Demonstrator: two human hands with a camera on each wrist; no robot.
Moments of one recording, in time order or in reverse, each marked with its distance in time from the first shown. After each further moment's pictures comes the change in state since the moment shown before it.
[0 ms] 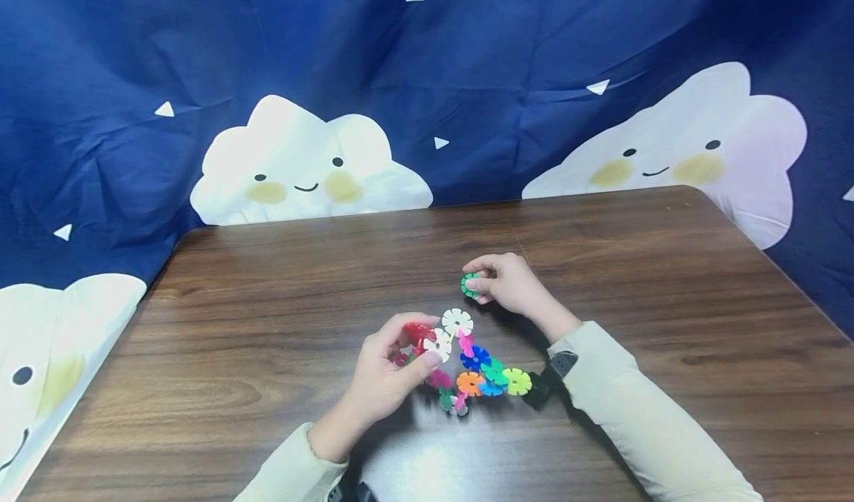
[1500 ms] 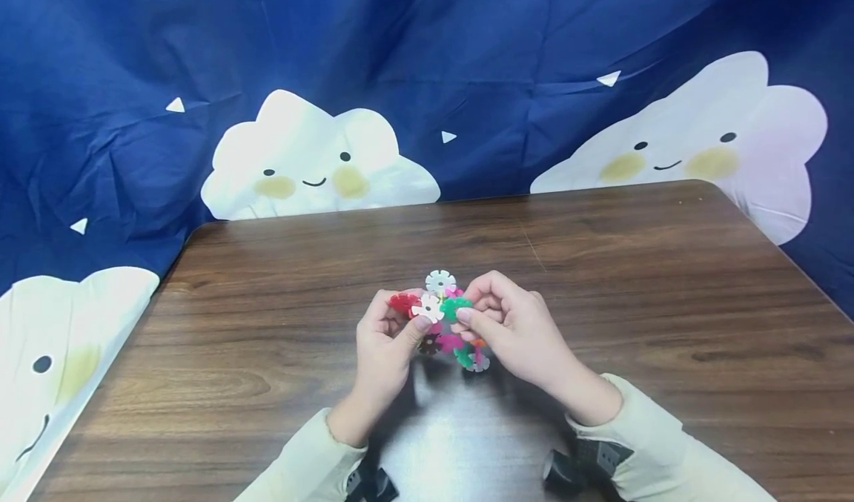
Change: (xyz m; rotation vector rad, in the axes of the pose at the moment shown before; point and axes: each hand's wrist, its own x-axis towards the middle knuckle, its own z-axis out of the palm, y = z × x) left_hand 0.013 0.004 0.010 -0.262 0.359 -0.097; right_hand -0.096 -0.070 0.026 0.216 0.131 -0.284
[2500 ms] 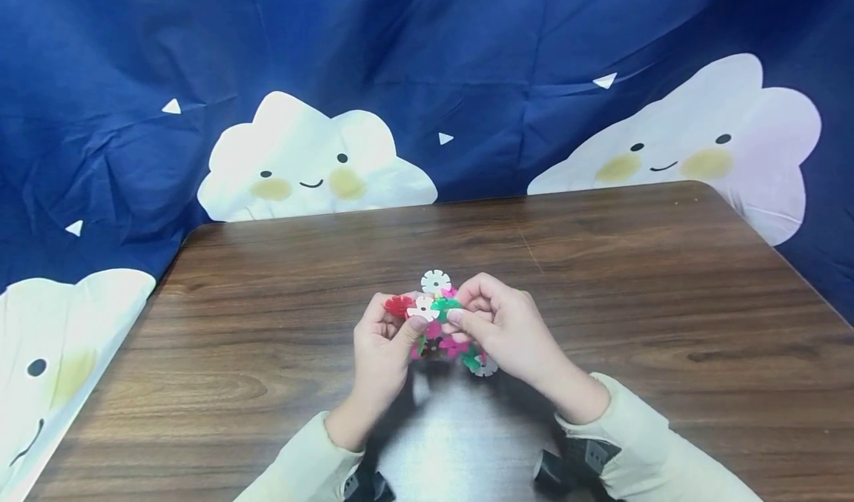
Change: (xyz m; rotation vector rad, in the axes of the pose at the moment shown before) left_hand -0.001 -0.001 0.002 -0.032 0.033 -0.012; right_hand 0.005 -0.002 0.004 0.019 -0.003 0.096
